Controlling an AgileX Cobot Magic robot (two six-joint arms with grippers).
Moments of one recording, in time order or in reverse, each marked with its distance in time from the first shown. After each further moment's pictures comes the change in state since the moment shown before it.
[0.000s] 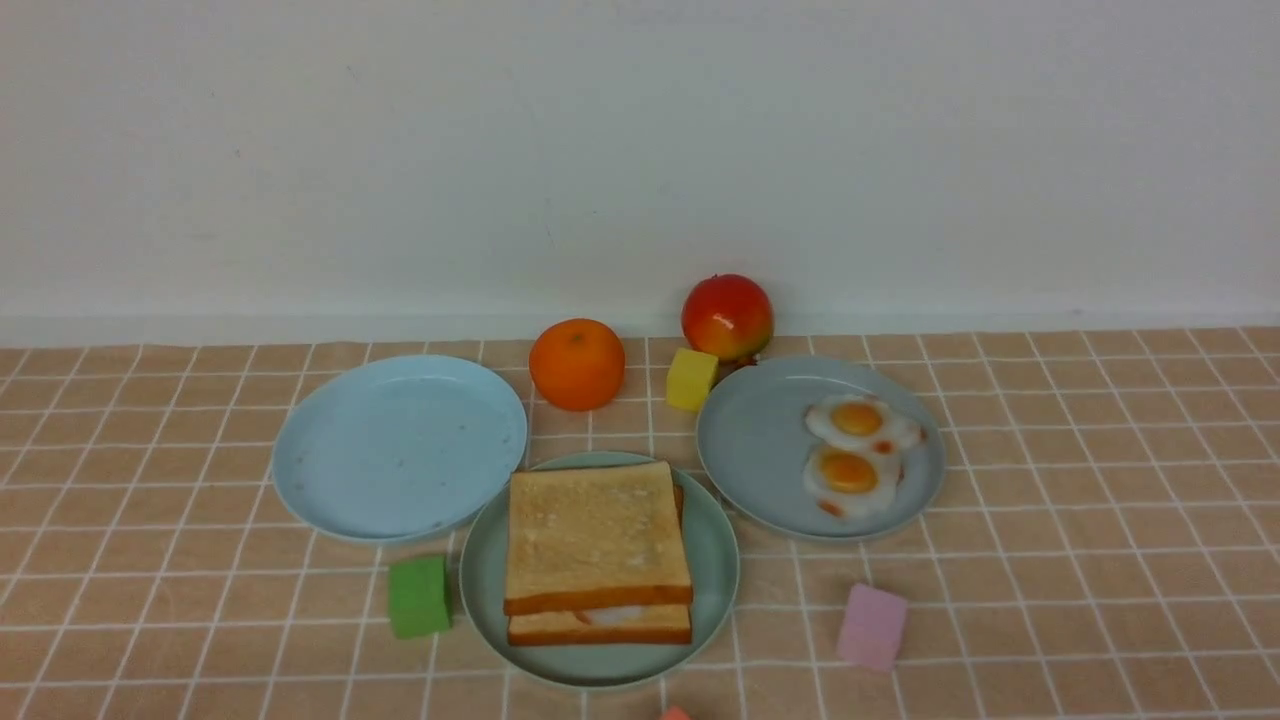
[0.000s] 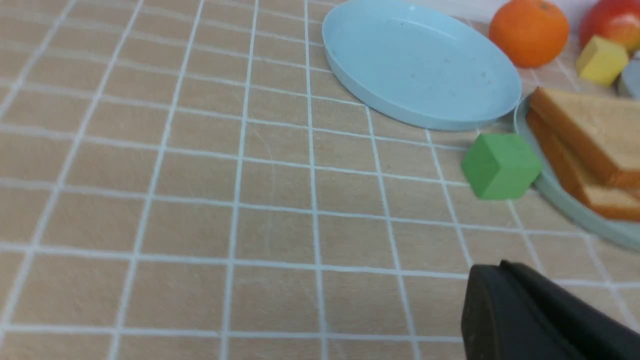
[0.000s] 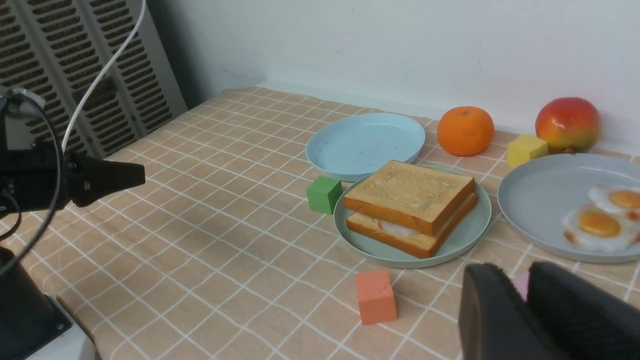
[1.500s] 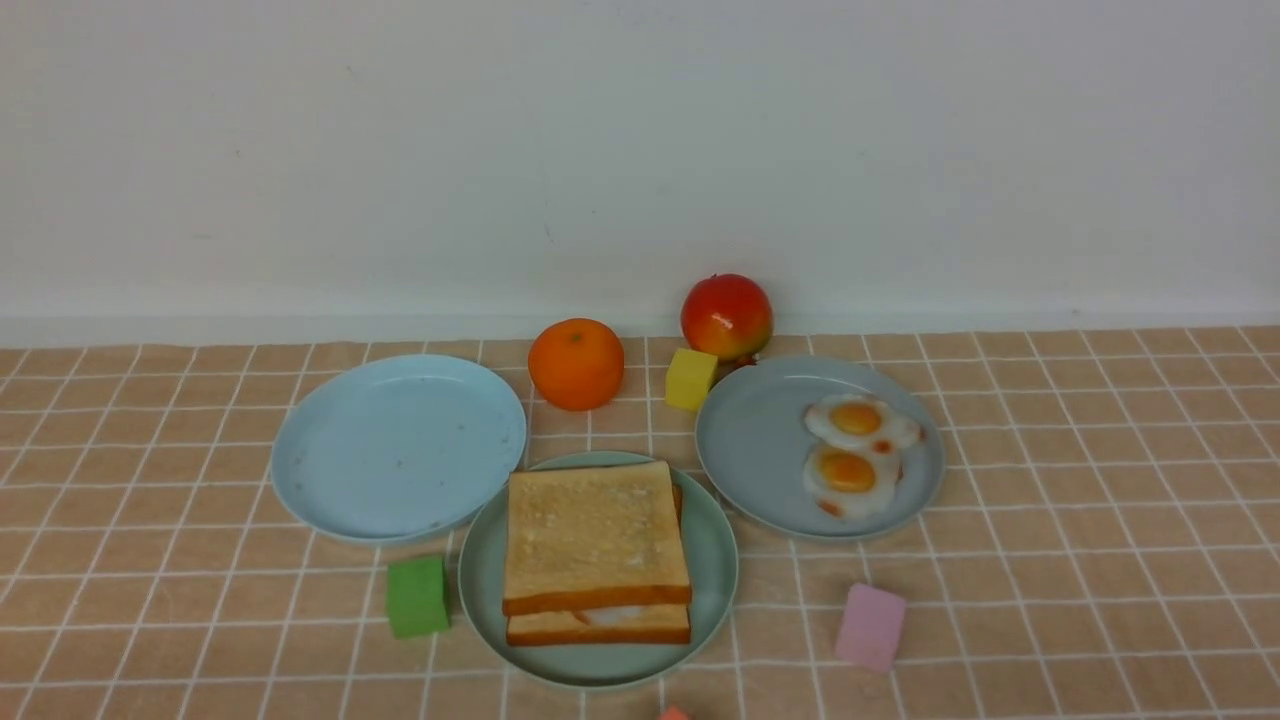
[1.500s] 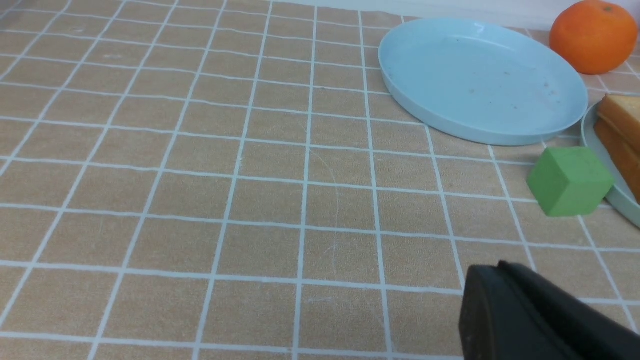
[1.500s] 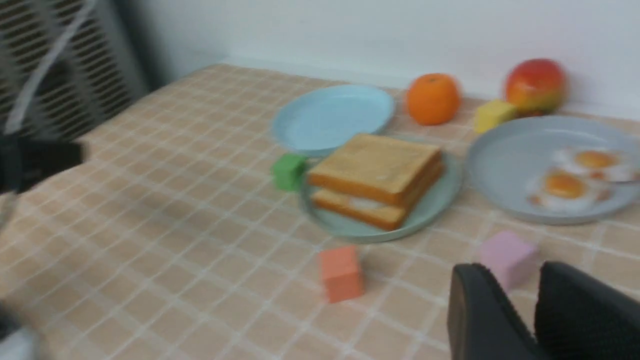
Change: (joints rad) right arm -0.129 0.000 0.042 -0.032 0.006 -0.010; left arm 0.130 0.000 0.001 -0.020 -0.018 0.098
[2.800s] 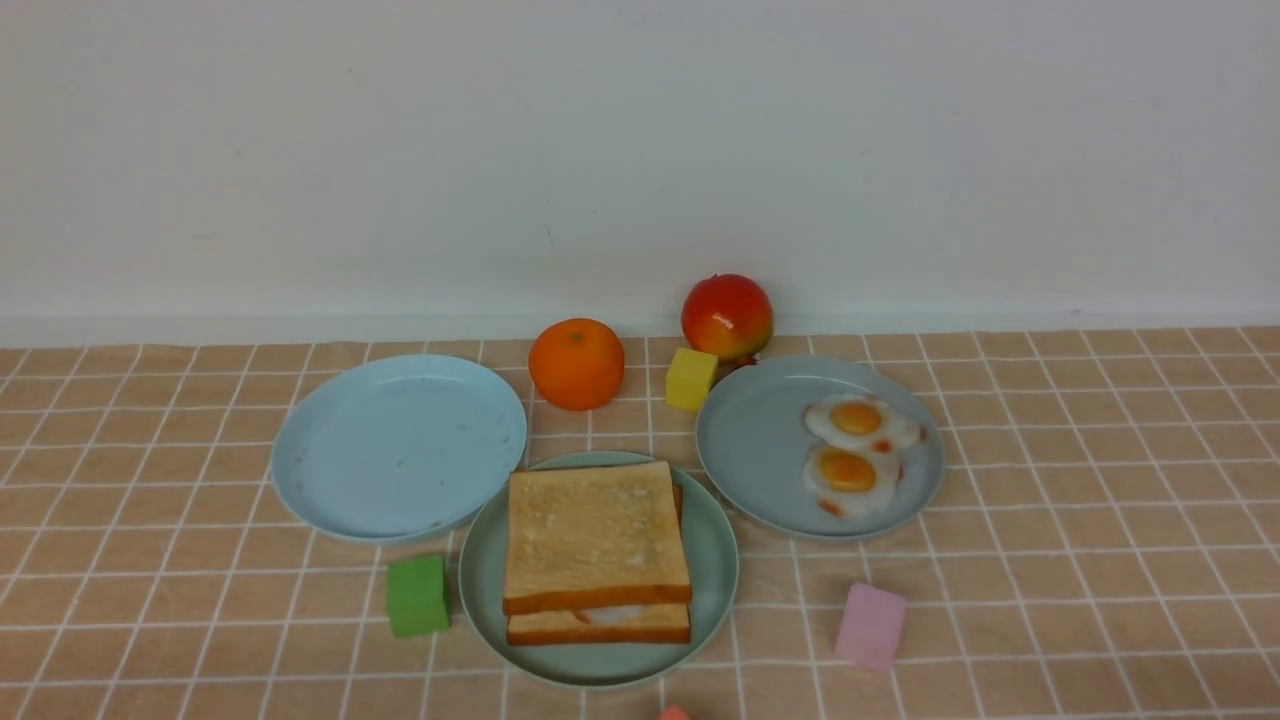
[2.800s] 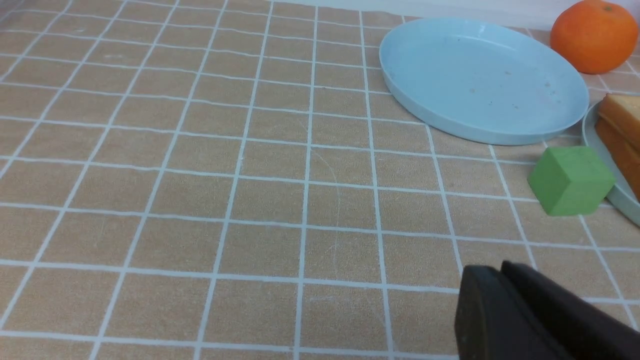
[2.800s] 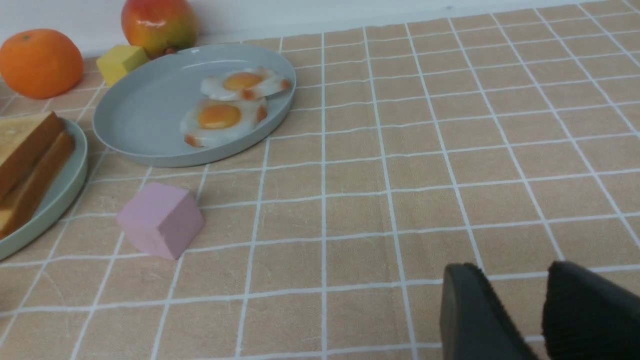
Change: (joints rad) right arm -0.287 0.000 0.395 -0.331 -0.364 0.242; left arm 0.000 0.000 0.000 0.000 0.000 0.000
